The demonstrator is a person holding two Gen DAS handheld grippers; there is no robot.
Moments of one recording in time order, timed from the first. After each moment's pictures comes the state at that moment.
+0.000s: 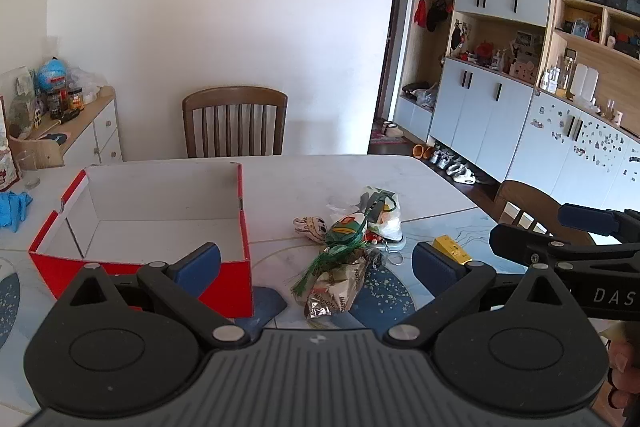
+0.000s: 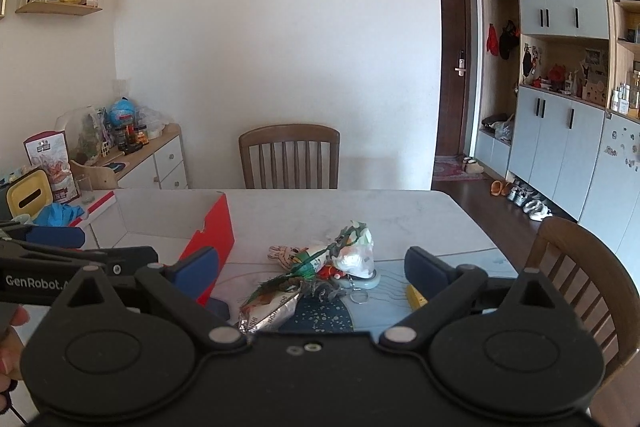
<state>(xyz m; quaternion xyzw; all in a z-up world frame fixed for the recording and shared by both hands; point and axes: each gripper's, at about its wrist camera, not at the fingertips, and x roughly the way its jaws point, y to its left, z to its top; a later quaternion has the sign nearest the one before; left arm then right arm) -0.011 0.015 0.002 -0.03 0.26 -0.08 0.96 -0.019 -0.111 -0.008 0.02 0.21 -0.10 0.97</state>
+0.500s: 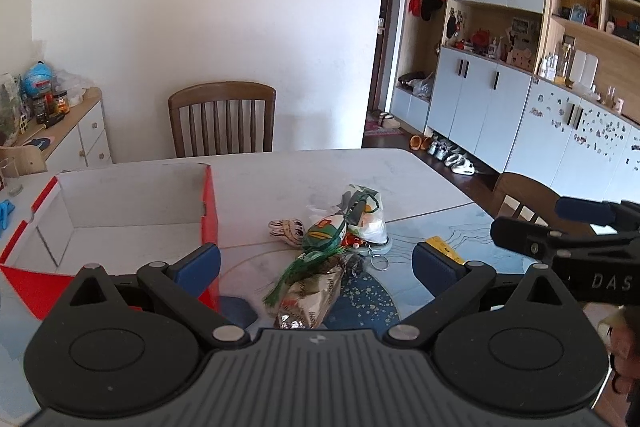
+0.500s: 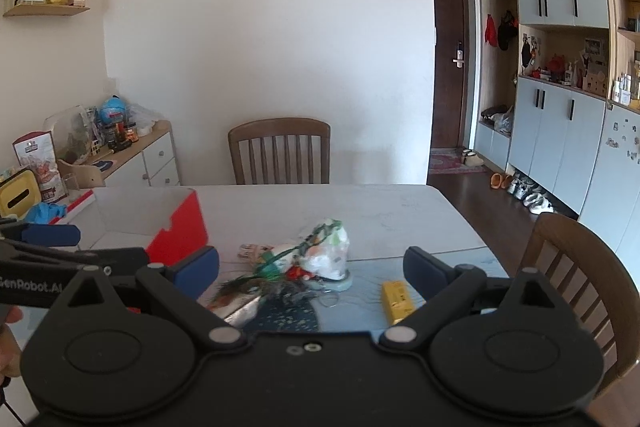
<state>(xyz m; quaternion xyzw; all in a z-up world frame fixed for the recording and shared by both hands) 0.022 -0.032 -0.009 -0.01 0.27 -0.10 0.96 -0.004 -0.168 -0.019 0.02 0.22 -0.09 0.97</state>
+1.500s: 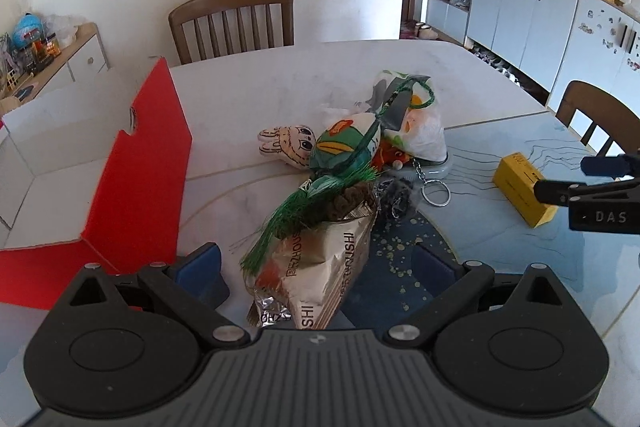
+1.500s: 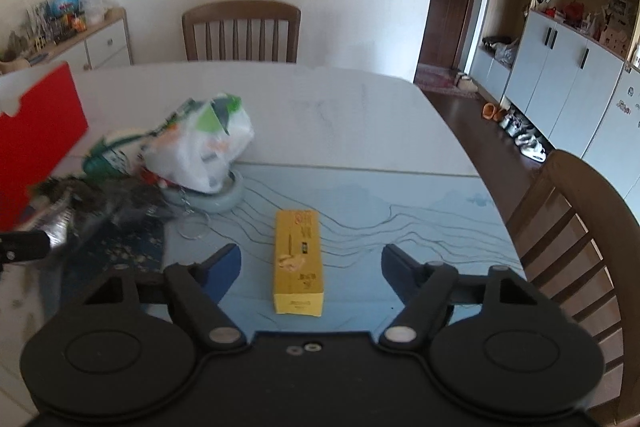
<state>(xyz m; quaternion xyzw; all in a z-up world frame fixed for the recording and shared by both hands) 0.133 -0.080 -0.124 0.04 0.39 -0.06 0.92 0.111 -0.287 -0.141 -0.02 0.37 -0.09 0.92</state>
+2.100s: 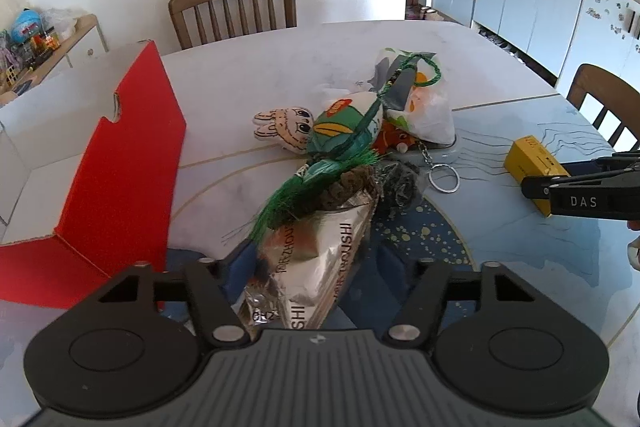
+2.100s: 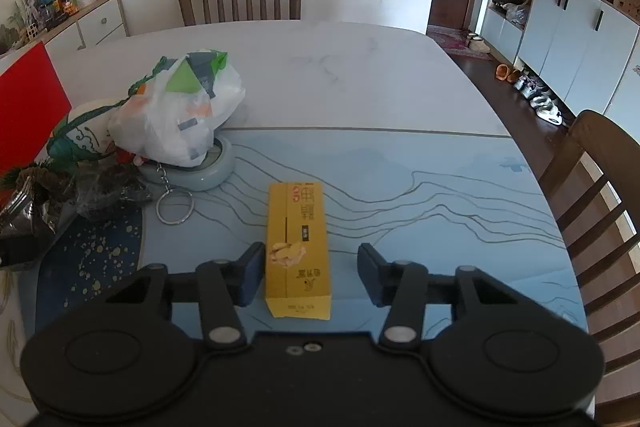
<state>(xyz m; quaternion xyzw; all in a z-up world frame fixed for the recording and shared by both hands) 0.142 -0.089 -0.135 0.10 0.40 -0.21 0.88 0.137 -0.301 -0.171 0.01 0.42 -0.08 0.90</state>
